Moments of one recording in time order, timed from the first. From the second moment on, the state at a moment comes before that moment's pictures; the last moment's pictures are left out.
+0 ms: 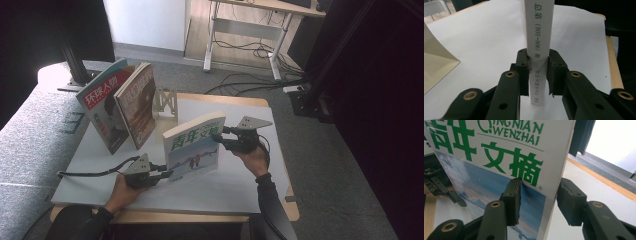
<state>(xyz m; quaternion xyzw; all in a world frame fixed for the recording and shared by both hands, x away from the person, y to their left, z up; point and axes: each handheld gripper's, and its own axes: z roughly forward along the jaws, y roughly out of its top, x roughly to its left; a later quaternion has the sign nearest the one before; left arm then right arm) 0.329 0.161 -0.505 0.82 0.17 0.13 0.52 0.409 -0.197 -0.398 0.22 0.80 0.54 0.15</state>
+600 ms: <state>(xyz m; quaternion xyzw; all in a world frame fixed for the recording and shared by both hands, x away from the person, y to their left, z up) 0.332 0.145 -0.471 0.83 0.18 0.14 0.52 0.402 -0.205 -0.402 0.22 0.79 0.56 0.14</state>
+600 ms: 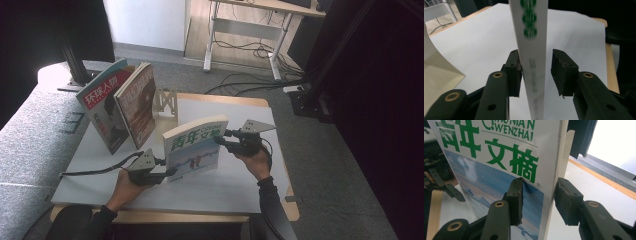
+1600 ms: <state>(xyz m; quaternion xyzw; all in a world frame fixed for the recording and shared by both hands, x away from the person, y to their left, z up) 0.363 0.122 -0.363 0.82 0.20 0.14 0.52 0.404 -0.201 -0.402 0.22 0.79 0.55 0.15</state>
